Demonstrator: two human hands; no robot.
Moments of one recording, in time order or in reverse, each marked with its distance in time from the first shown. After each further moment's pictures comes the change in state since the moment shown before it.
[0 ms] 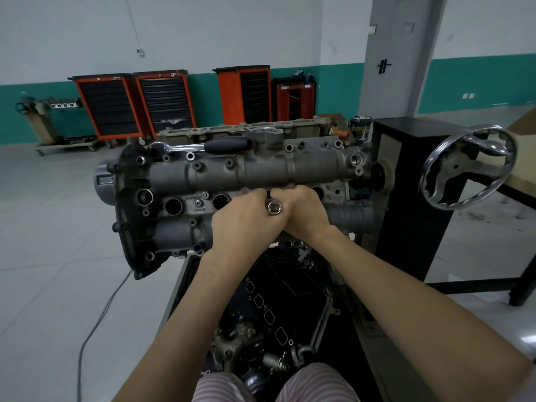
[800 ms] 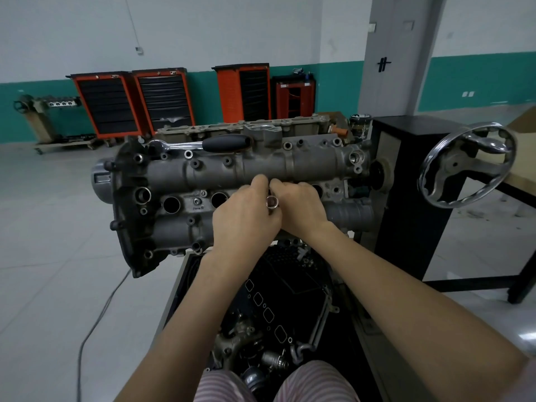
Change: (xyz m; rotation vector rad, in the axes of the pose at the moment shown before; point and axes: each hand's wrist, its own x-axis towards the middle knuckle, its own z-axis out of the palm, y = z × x) left_hand -0.003 0.003 -0.004 0.033 0.092 0.076; right_hand 0.001 -0.001 0.008 0.001 -0.096 0.086
